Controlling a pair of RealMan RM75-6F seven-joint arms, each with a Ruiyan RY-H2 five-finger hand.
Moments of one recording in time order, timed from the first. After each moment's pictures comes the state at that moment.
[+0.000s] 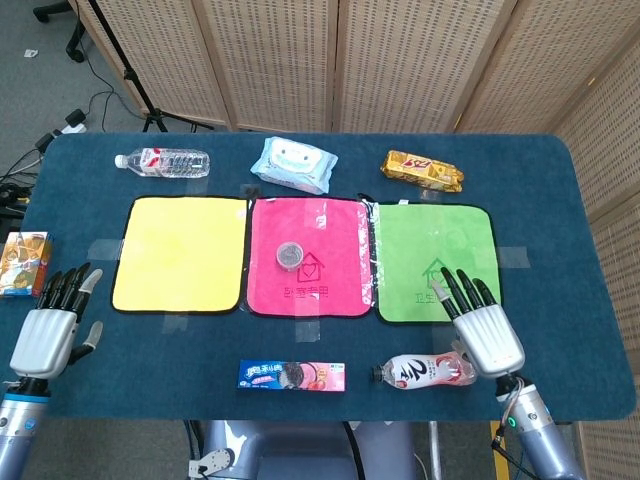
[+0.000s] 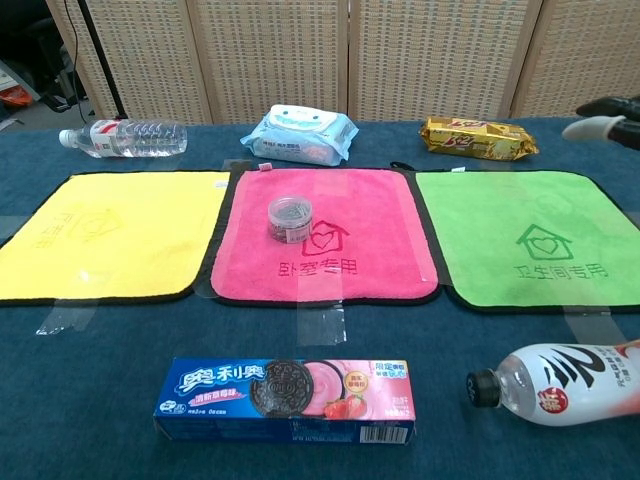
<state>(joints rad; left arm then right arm) -0.17 -1.25 -0.03 -1.53 1.52 1.44 0.11 0.28 -1.26 0.14 -1.80 -1.53 1.24 -0.67</state>
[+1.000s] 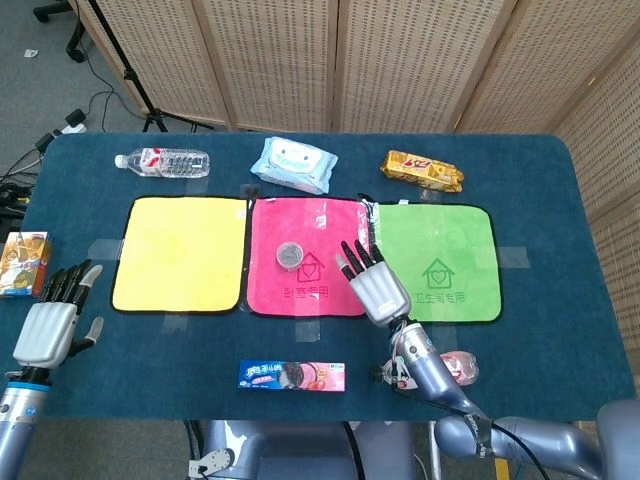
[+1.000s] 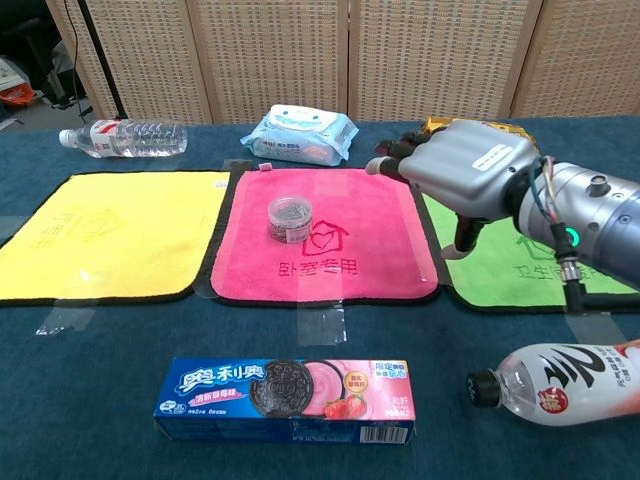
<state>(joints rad) -0.20 -1.26 -0.05 -1.48 1.47 1.35 0.01 0.72 -1.63 0.25 -1.60 -1.07 1.03 -1.14</state>
